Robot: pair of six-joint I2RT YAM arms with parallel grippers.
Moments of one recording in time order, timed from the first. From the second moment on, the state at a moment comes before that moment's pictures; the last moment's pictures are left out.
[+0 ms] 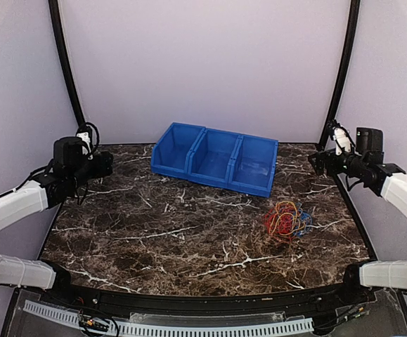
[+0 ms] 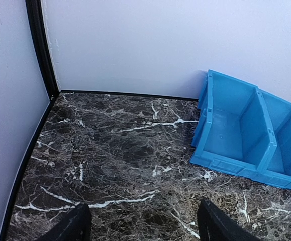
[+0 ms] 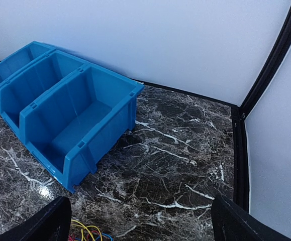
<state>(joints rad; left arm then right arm) -0.32 1.12 0.76 -0.04 -0.29 -0.24 0.07 1.05 0.85 -0.26 -0.19 -0.16</state>
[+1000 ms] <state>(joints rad) -0.82 1.30 0.70 0.03 0.21 0.06 0.39 1.09 0.72 -0.54 -0.38 -0.71</state>
